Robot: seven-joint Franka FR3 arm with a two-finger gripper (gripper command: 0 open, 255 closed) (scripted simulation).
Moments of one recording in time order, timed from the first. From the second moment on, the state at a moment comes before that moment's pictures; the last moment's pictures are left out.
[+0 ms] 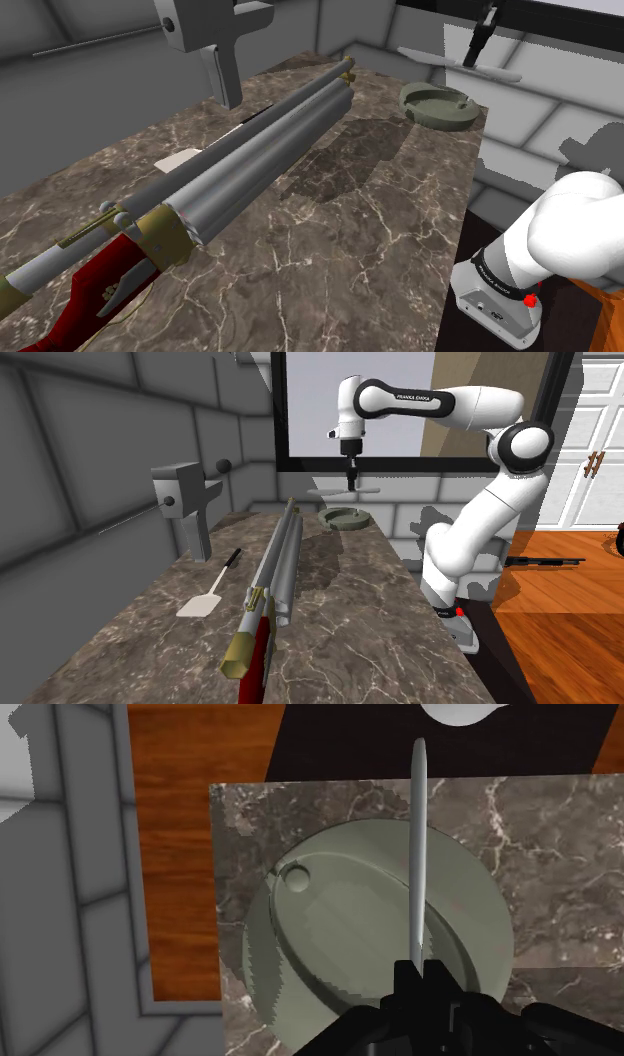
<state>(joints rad) 0.05 -0.61 -0.18 -2.06 -0.12 1.42 -0.43</state>
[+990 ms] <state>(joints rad) 0.04 -0.66 -0.19 -2.29 -0.13 1.59 -0.42</state>
